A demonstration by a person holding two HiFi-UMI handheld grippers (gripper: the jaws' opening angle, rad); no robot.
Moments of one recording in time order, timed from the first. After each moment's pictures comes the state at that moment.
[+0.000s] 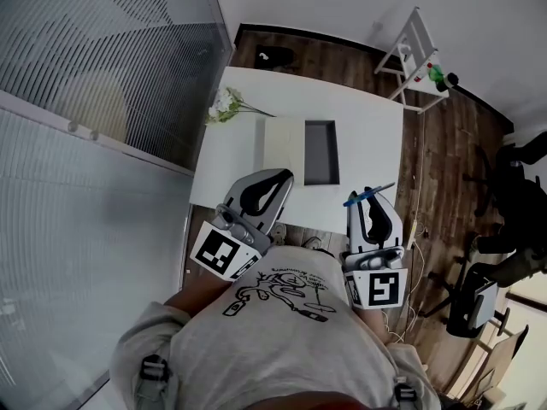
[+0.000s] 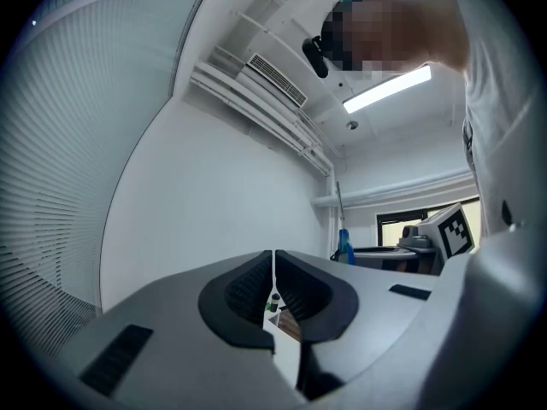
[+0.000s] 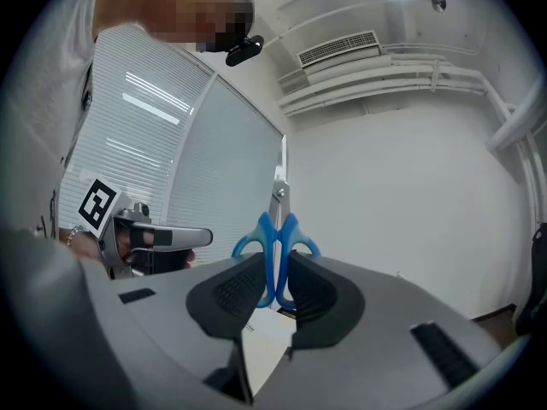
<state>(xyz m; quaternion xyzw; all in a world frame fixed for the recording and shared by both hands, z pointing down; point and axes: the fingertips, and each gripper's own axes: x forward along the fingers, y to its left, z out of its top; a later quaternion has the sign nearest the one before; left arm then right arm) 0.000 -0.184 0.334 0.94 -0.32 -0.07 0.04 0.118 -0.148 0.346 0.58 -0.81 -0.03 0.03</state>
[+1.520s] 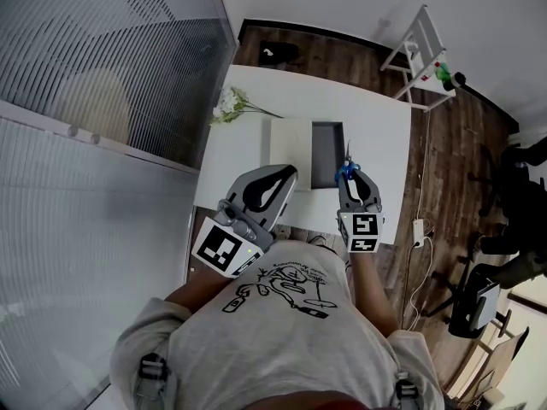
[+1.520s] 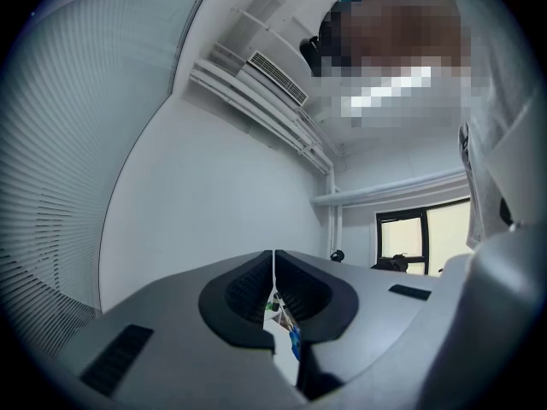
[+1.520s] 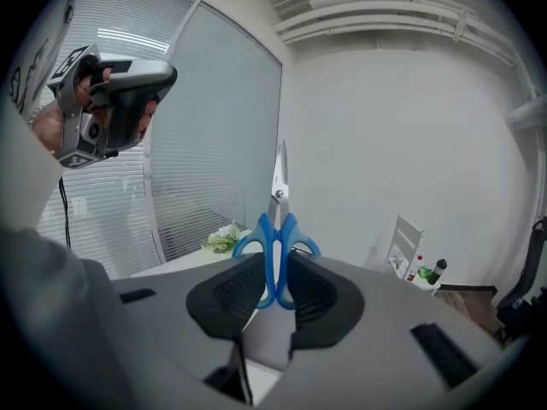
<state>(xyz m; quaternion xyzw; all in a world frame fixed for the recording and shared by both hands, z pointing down) -0.006 -0.212 0.339 0.95 -0.32 -0.06 0.03 0.136 -0.237 0.542 0.58 -0.79 0.08 0.19</state>
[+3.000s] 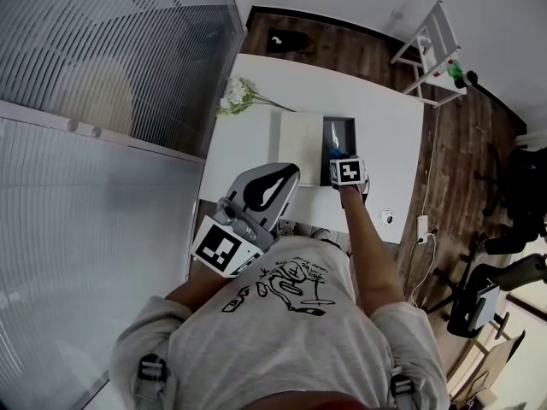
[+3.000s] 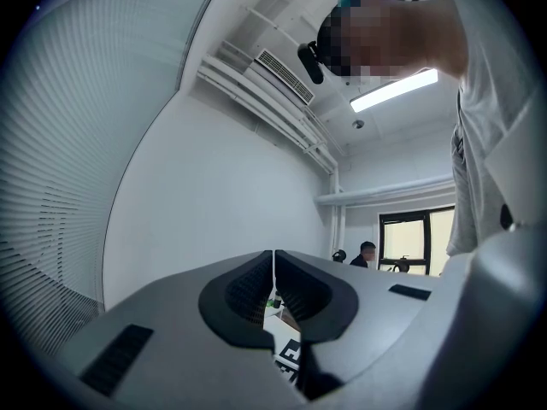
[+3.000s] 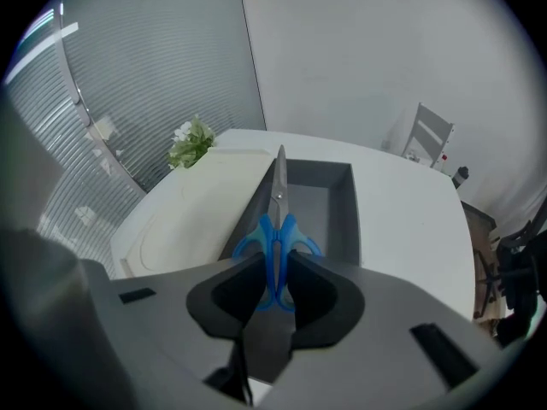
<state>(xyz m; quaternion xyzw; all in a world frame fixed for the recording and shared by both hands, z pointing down) -0.026 -0.226 0.350 0.94 -0.32 -0.06 0.05 0.135 -0.311 0.765 0.51 -0.69 0.34 0.38</state>
